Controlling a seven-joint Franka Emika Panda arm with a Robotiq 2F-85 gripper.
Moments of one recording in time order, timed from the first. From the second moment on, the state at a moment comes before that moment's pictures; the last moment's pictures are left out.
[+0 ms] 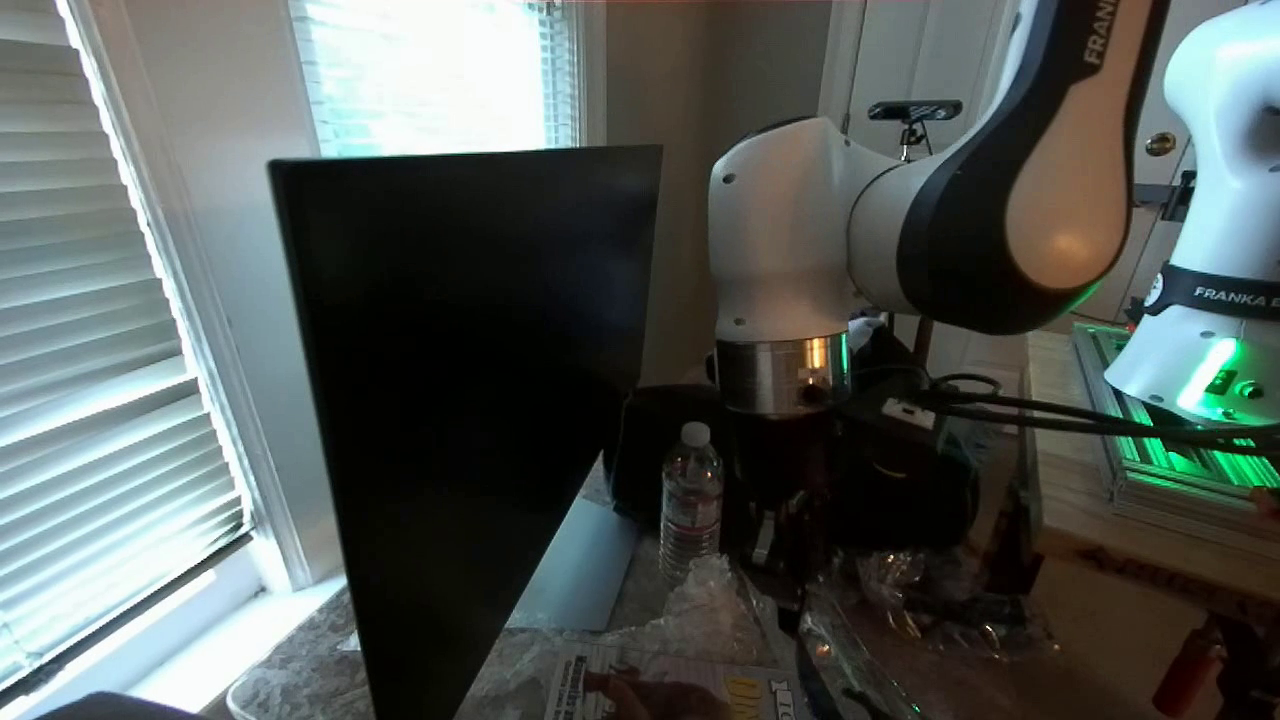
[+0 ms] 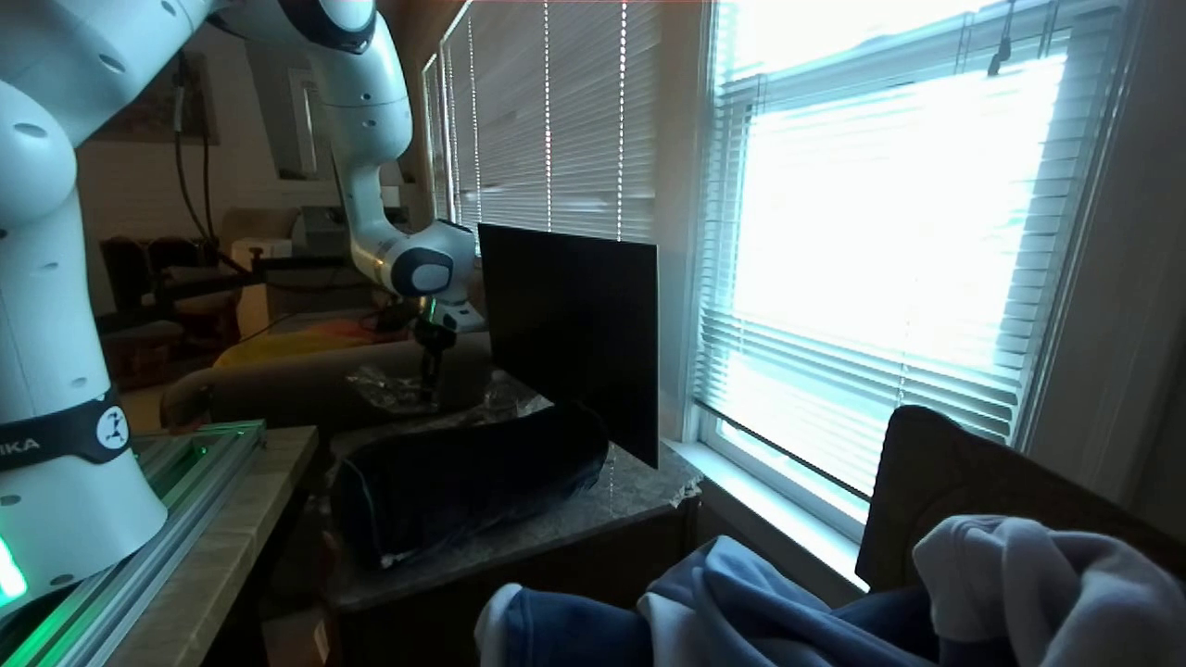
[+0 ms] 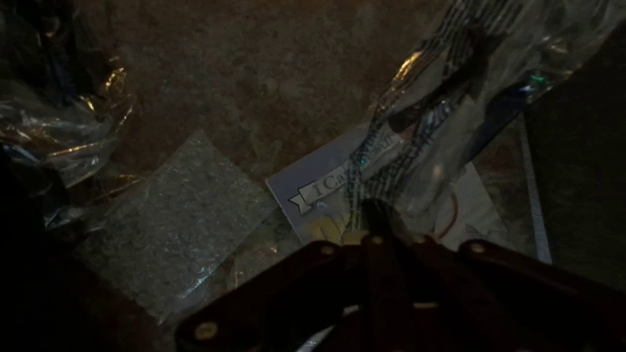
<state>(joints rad) 0.73 0.69 0.23 -2.10 0.24 2.75 0.71</state>
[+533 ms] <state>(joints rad) 0.56 0.73 0.32 -2.17 0.40 2.88 0.72</state>
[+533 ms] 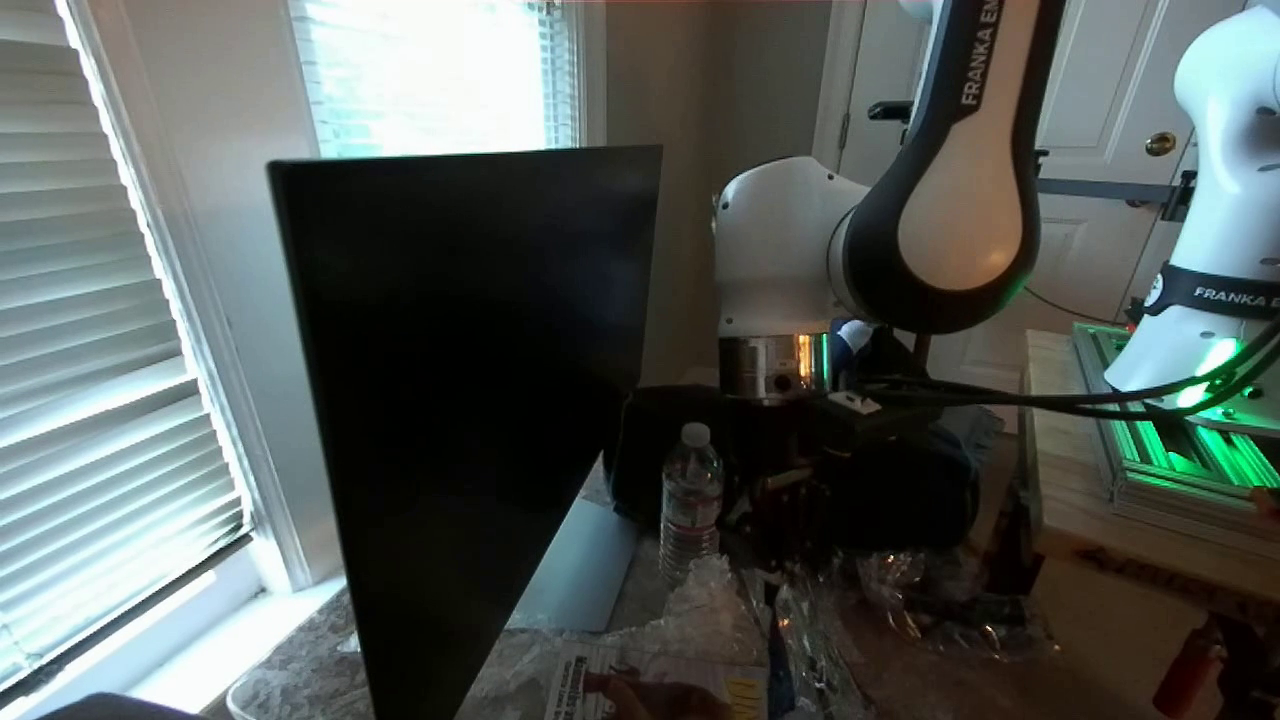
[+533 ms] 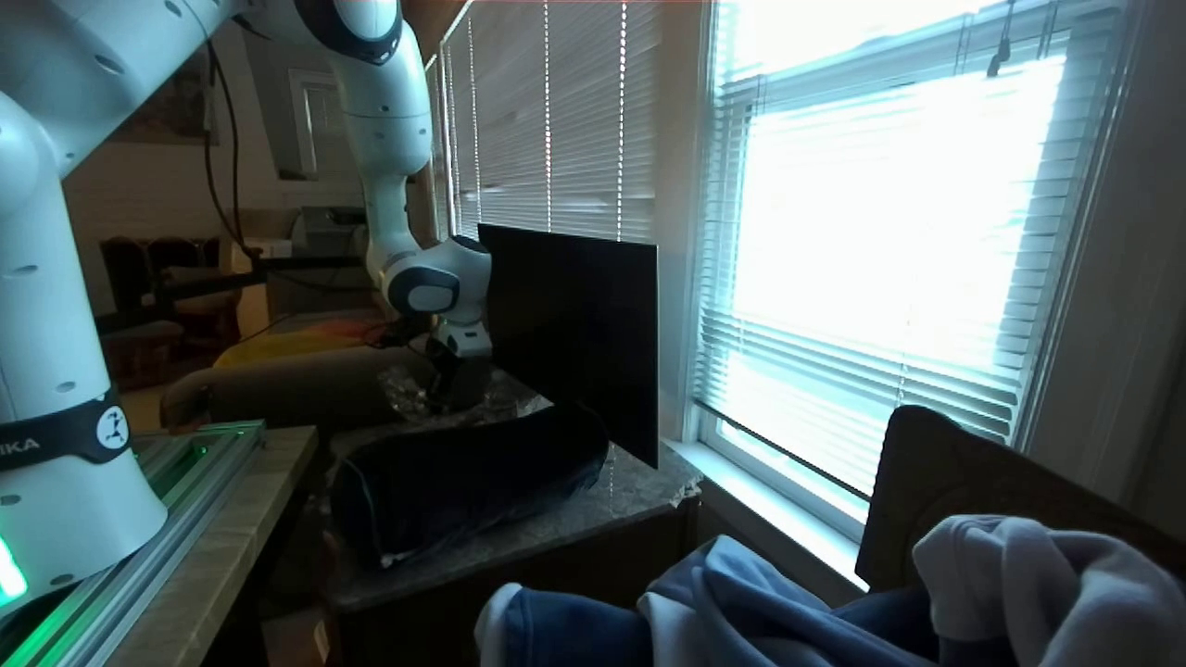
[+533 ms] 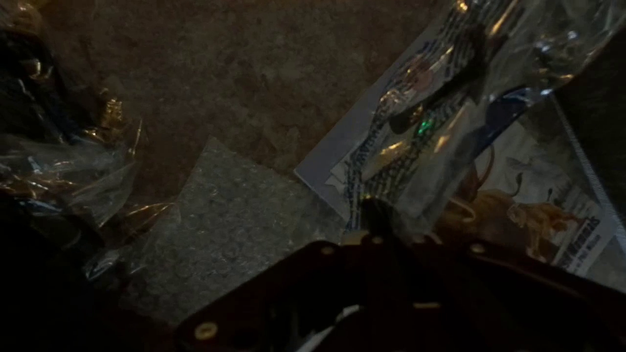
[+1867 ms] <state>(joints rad) 0.61 0.85 0.28 -2.17 0.45 2.95 1.03</state>
